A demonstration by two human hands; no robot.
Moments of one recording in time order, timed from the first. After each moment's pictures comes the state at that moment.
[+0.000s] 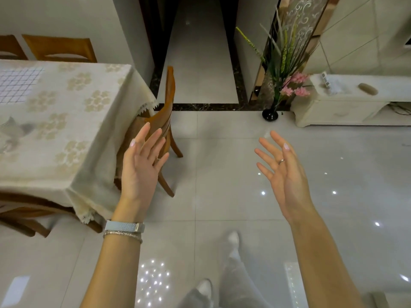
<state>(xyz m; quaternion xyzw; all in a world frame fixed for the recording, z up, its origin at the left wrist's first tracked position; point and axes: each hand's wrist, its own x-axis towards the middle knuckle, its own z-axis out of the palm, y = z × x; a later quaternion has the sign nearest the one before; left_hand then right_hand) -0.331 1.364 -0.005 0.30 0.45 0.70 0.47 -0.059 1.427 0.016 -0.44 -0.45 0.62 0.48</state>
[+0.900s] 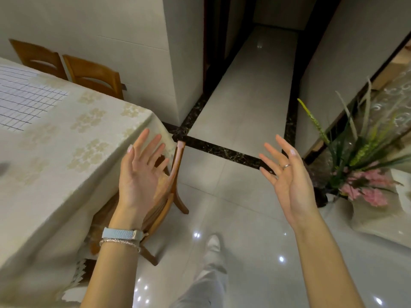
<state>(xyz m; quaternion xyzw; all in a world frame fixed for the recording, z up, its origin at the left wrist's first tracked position) -0.431 1.821 -0.005 0.22 0.48 0.78 0.33 -0.198 1.983 0.017 -0.34 -0.52 0.69 0.37</state>
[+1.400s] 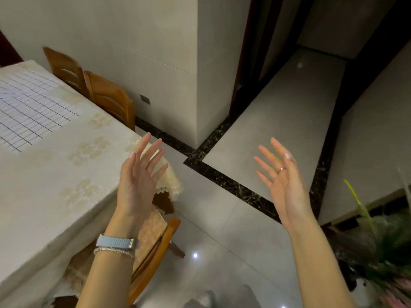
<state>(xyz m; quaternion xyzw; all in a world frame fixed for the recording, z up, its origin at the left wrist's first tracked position) -0.584 2.028 0.013 0.18 0.52 0.80 0.23 -0.400 2.232 0.039 -0.27 -0.57 0.72 0.30</state>
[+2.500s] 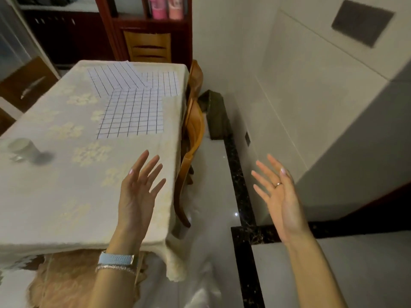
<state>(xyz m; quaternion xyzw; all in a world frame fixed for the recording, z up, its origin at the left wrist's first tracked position) -0.885 2.231 -0.014 -0.10 0.50 0.85 -0.15 -0.932 2.507 0.013 0.02 -0.63 0.77 -0.07</state>
